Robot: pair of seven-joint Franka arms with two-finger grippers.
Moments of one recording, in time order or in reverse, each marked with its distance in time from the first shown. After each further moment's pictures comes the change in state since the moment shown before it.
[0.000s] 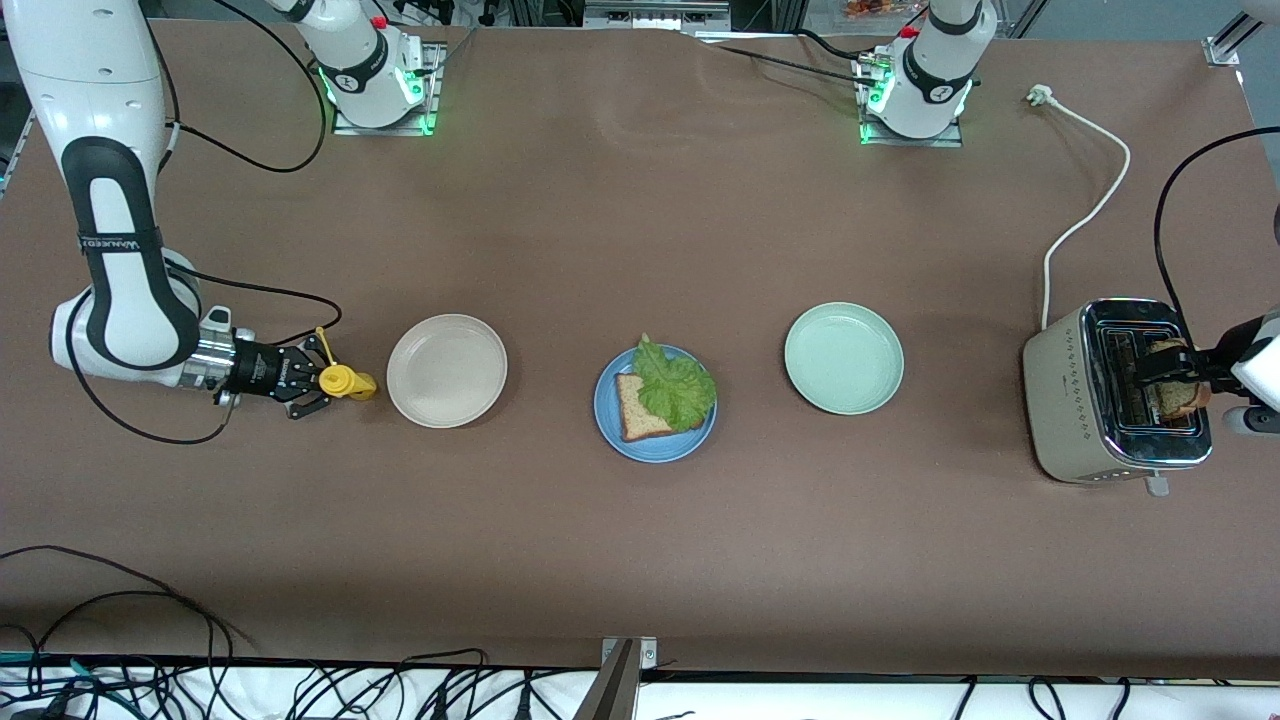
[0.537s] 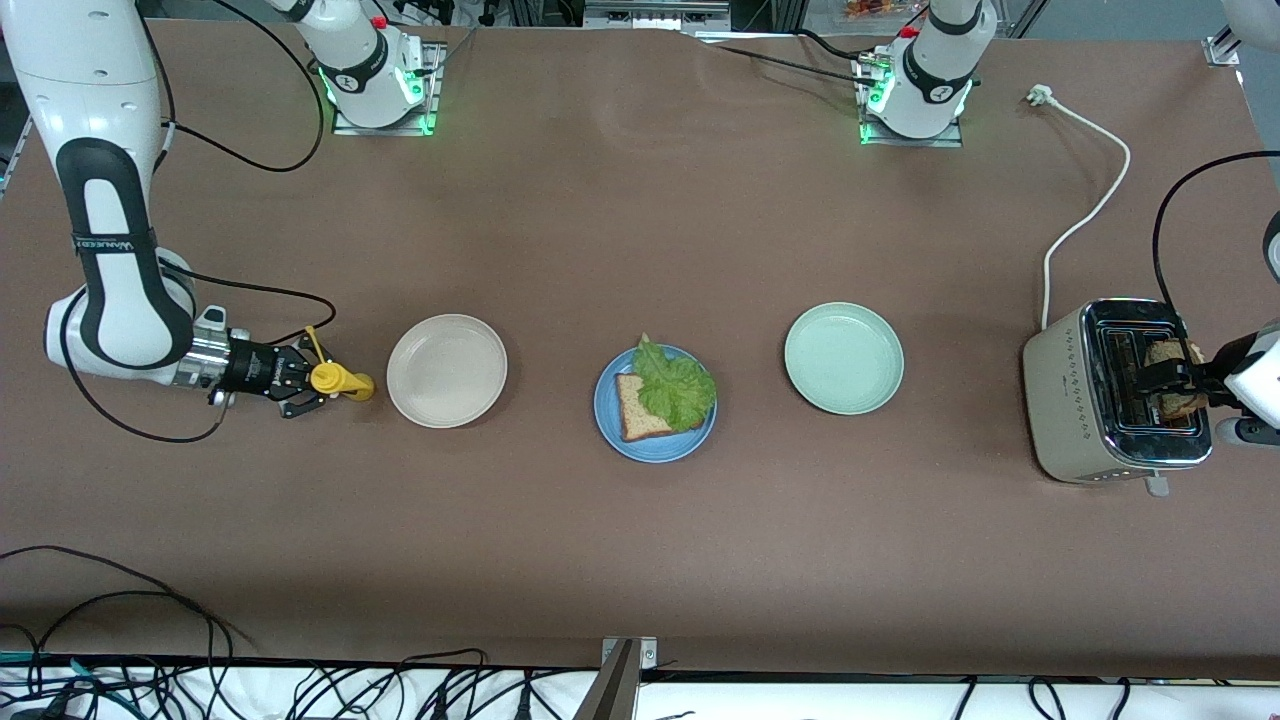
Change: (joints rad) left arm 0.005 0.056 0.023 0.000 -0.021 0.057 0.065; right arm -0.016 0.004 -0.010 -0.007 0.000 -0.002 -0.047
